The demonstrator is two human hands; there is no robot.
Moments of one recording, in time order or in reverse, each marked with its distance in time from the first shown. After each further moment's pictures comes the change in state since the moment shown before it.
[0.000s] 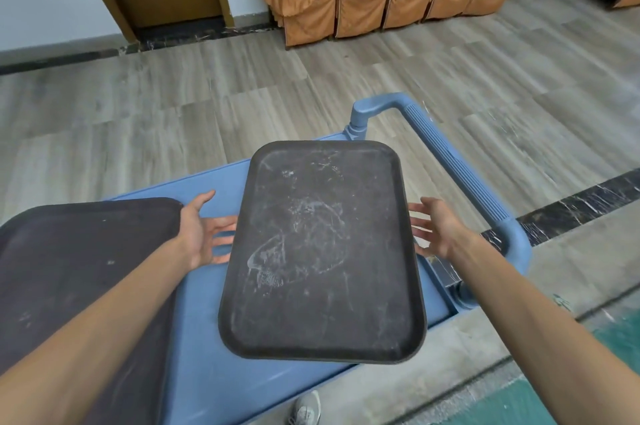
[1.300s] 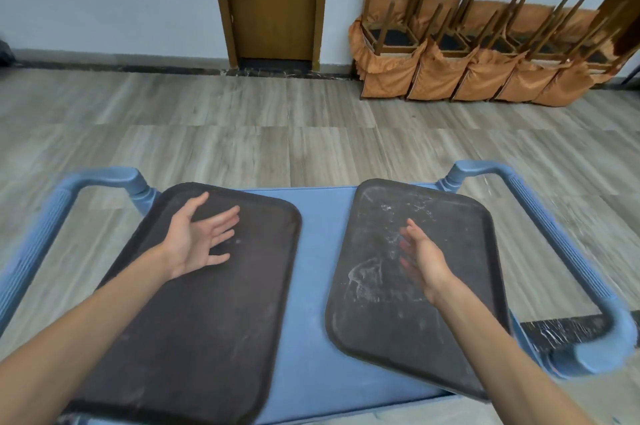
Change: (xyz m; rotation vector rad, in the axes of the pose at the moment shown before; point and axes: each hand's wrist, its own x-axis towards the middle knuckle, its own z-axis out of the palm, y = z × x) left_hand -0.123 -0.018 -0.216 -0.120 -0.097 0.268; right_hand -0.092 0.065 0.197 -0.247 -0.225 -0.442
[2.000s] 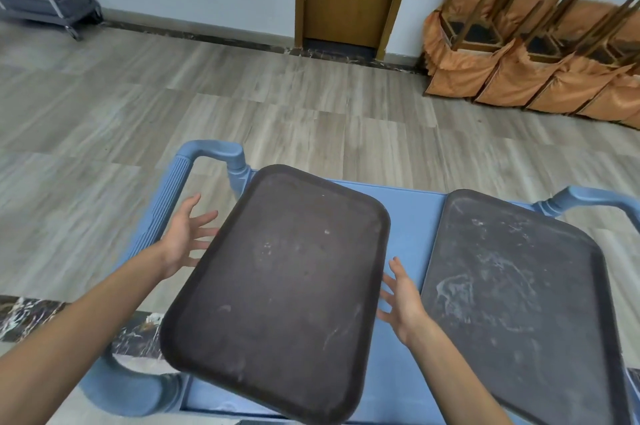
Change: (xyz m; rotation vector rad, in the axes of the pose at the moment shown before) left_hand -0.074 -0.021 -0.172 0.060 0.475 -0.067; right_hand -0.067 0.060 0.206 0.057 -0.138 0.322
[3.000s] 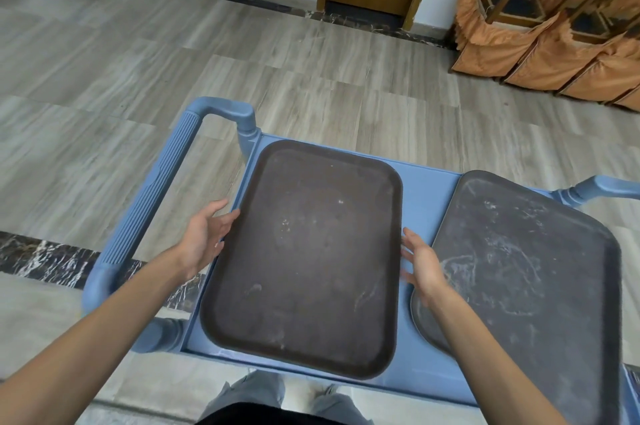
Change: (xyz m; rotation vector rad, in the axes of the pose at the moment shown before) left_hand -0.033 -0.059 0.040 -0.145 -0.133 0.034; right_hand 0.027 -0.016 -0.030 -0.225 0.017 -0.157
